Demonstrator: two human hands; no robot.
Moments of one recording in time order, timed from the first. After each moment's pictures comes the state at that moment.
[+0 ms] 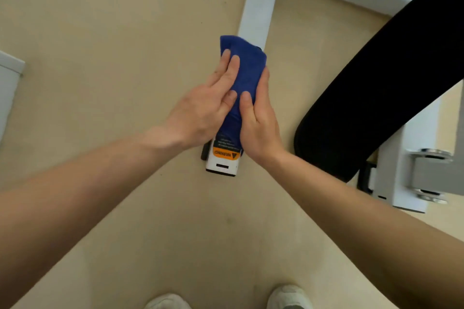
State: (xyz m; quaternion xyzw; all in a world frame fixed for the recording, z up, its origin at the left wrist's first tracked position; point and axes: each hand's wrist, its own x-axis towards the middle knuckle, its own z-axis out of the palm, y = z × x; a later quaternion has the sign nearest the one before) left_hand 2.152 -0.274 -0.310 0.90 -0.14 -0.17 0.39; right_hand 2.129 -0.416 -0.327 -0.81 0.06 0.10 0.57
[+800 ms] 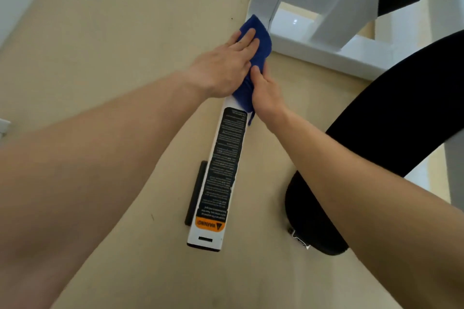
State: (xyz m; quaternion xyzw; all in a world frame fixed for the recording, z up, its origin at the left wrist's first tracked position) left_hand 2.343 -0.313 -0.315 0.95 -0.24 -0.11 0.17; right_hand 2.304 -0.445 -0.341 -0.78 0.08 0.10 0.62
